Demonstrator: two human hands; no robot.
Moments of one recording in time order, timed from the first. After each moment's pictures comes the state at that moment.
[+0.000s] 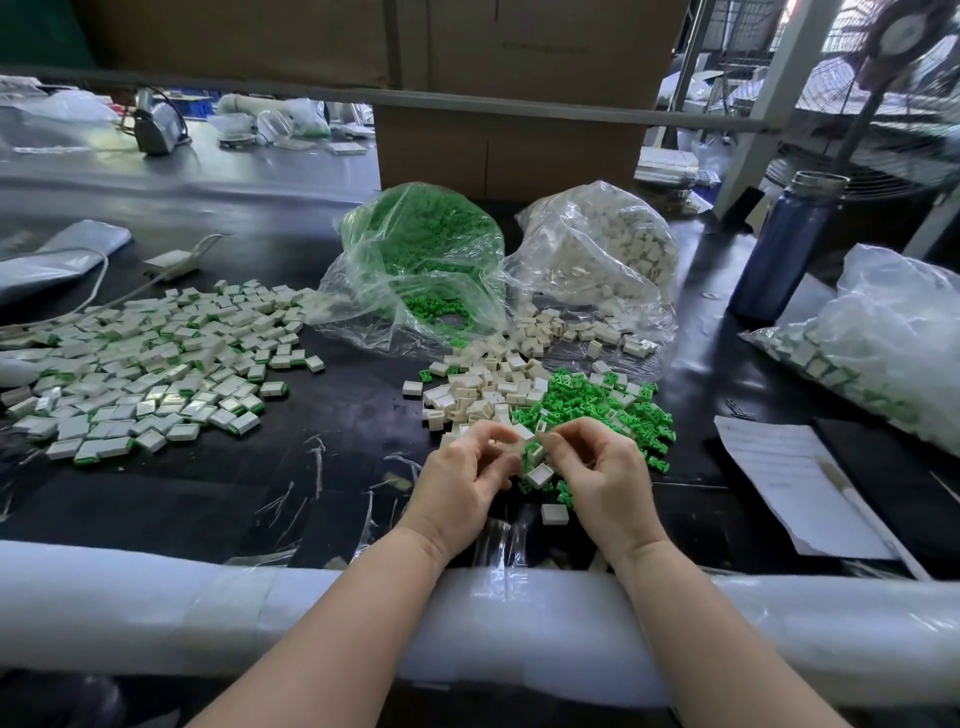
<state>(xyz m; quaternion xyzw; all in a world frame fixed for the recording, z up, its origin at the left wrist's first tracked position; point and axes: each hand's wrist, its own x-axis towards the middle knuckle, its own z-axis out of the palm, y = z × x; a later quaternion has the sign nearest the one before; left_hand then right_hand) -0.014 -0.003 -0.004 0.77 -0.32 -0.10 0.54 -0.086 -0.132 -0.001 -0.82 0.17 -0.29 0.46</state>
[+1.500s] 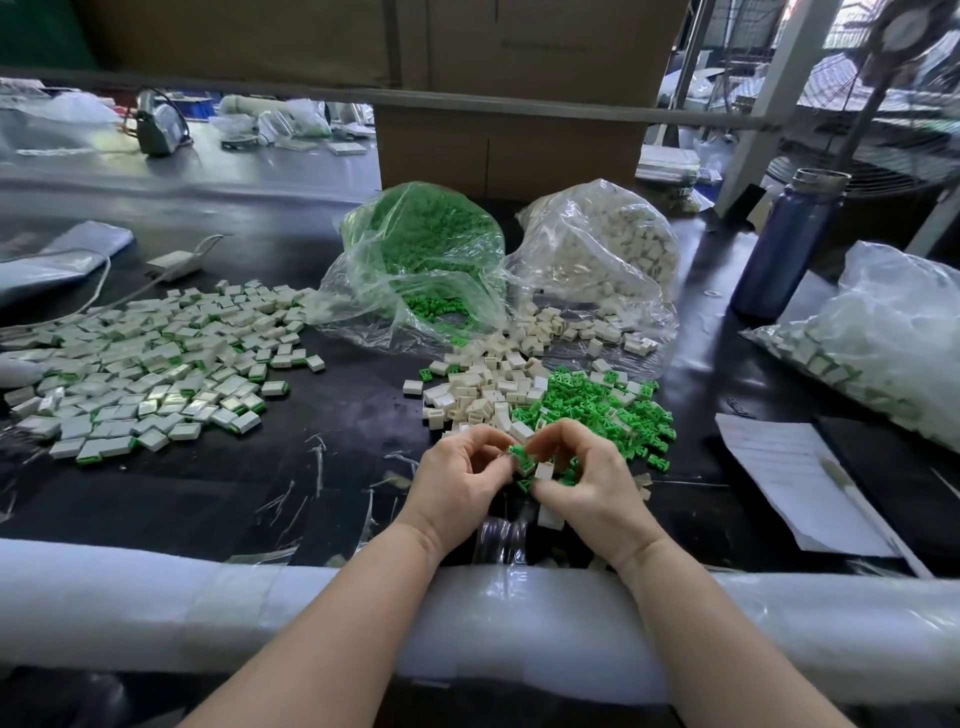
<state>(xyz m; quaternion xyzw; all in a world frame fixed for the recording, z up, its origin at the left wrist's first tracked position) -0.012 -0.002 -0.004 0.76 -0.27 -0.12 0.58 -0.092 -0.128 0.009 -0.85 0.10 -0.20 0.48</state>
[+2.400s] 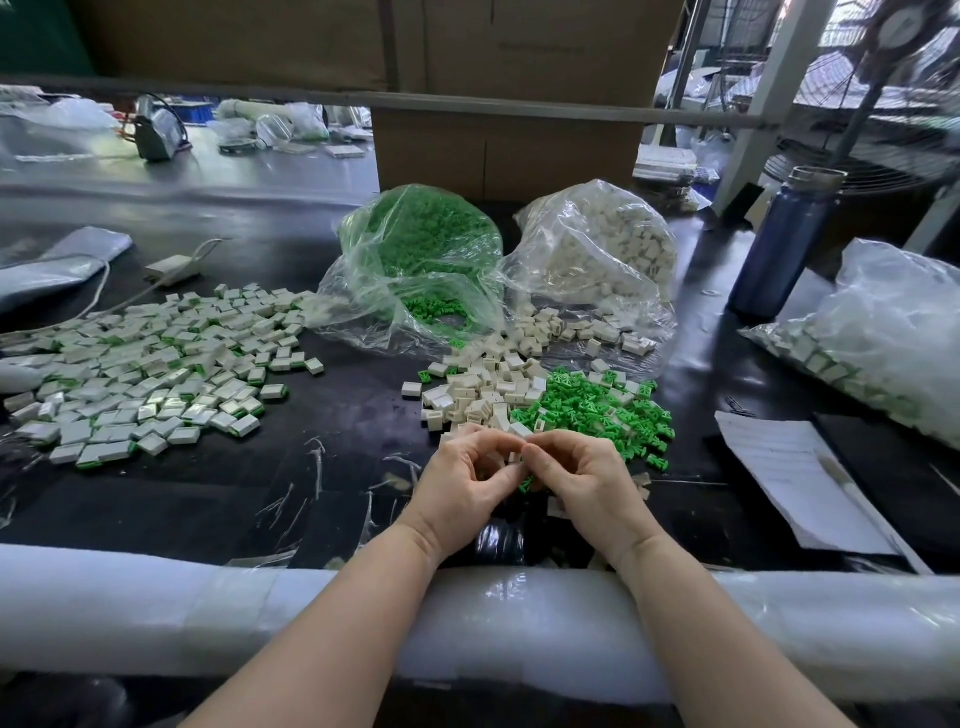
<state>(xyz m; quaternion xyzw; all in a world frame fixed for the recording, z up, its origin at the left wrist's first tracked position) -0.015 -0.002 0.000 0.74 -0.33 -0.13 0.58 -0.088 -0.129 0.004 -0.79 0.08 -0.18 0.57</state>
